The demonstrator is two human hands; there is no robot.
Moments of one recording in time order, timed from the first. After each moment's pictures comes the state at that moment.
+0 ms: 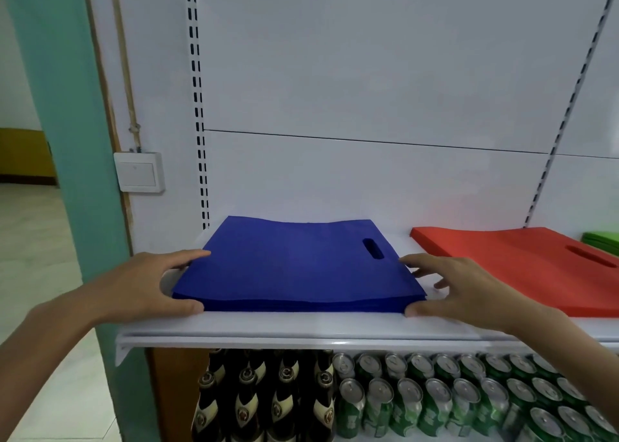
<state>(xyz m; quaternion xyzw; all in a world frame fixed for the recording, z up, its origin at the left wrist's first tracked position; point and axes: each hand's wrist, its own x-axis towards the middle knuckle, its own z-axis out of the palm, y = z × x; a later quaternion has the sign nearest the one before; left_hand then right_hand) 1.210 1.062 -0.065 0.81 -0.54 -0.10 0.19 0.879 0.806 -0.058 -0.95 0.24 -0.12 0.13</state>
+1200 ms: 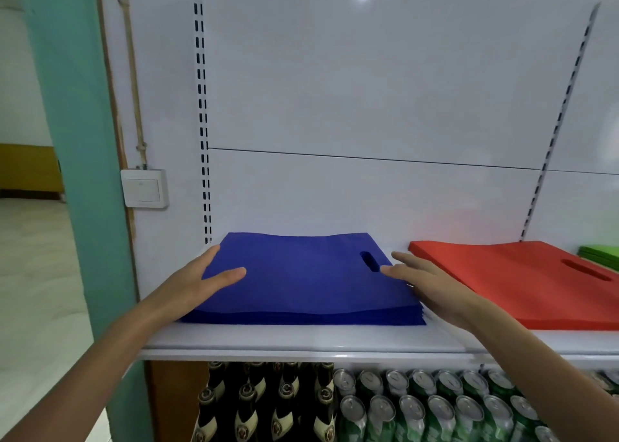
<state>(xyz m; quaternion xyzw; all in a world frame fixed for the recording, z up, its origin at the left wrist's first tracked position) 1.183 1.025 -0.075 0.78 -0.45 -0.15 0.42 0.917 0.809 -0.061 -0.75 0.29 -0.21 0.56</state>
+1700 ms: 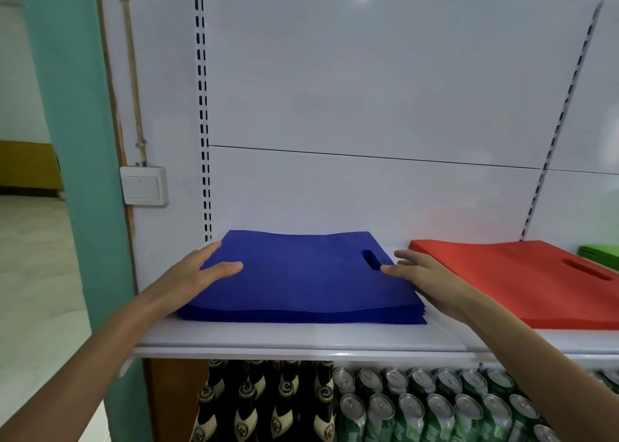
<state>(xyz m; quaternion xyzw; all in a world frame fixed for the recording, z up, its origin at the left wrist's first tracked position) 1.190 1.020 -0.073 0.76 -0.45 -0.17 0.43 0.925 0.801 -0.063 -0.73 0.31 -0.24 0.55</state>
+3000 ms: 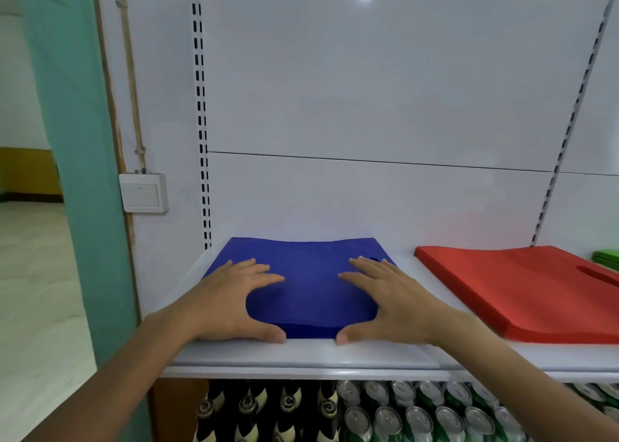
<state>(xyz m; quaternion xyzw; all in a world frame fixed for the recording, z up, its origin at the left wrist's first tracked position) 1.161 0.998 -0.063 0.78 -0.61 -0.03 0.10 0.951 0.841 -0.056 -0.98 0.21 -0.07 0.01</state>
